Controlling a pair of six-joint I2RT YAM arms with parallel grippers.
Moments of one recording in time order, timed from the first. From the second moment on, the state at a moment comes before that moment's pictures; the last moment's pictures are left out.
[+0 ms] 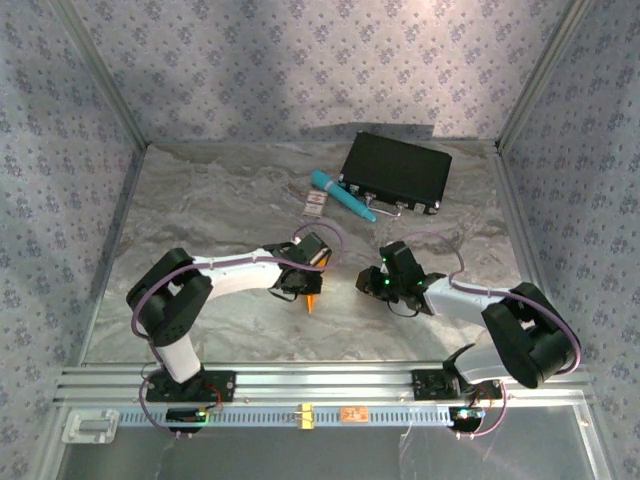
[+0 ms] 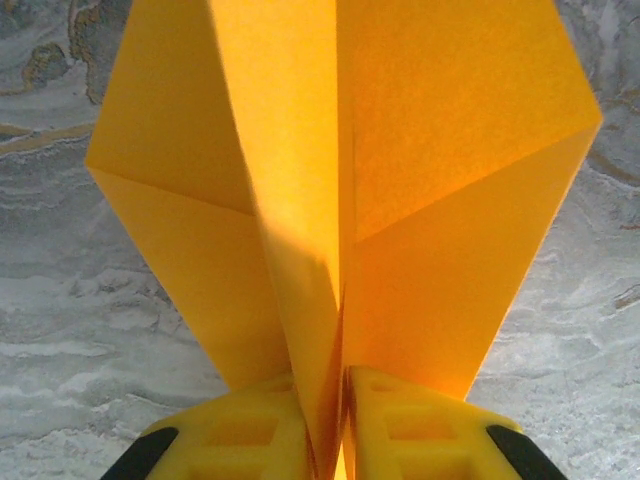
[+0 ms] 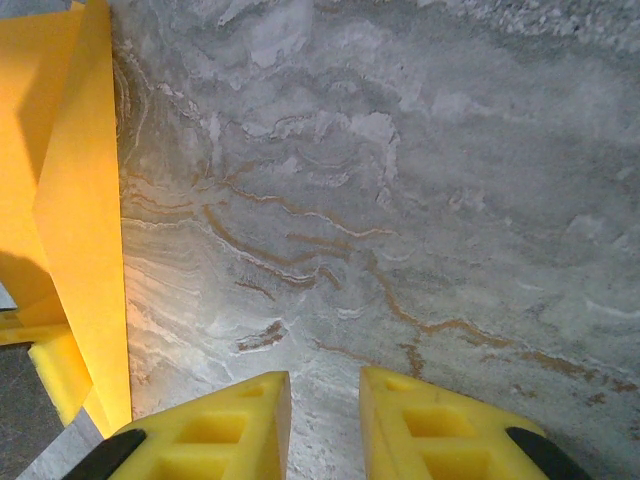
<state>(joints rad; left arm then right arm) -0.89 1.73 1.00 -0.47 -0.08 -0.75 0.57 1.38 0.47 0.05 -0.22 0.85</state>
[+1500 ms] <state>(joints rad) -0.94 1.86 1.17 -0.62 -0.15 -0.75 0.58 1.33 0.47 0.02 -0.19 0.84</state>
